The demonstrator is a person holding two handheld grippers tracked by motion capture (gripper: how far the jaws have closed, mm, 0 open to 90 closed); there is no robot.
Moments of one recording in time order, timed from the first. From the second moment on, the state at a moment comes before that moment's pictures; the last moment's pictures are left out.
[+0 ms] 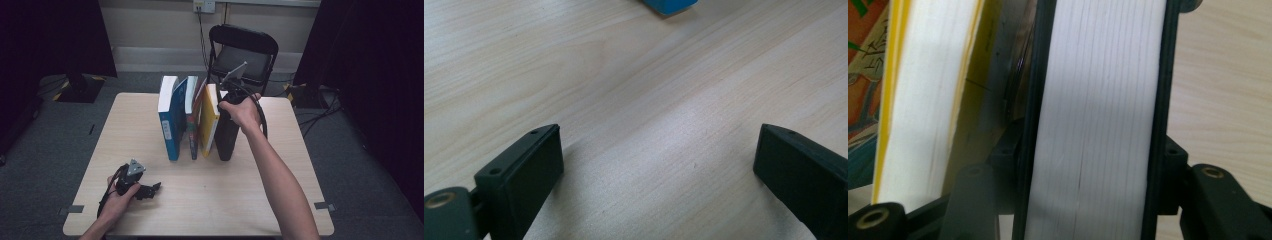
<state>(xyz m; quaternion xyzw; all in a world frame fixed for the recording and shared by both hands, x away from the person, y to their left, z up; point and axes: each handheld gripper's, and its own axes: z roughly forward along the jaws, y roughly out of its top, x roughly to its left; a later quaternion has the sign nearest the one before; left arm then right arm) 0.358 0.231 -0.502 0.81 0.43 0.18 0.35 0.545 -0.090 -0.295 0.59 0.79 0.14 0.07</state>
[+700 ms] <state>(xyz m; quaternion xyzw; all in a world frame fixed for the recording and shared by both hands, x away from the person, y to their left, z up) 0.358 0.231 -0.502 0.81 0.44 0.18 0.35 0.542 -0.079 -0.298 0.59 0.79 0.14 0.09</state>
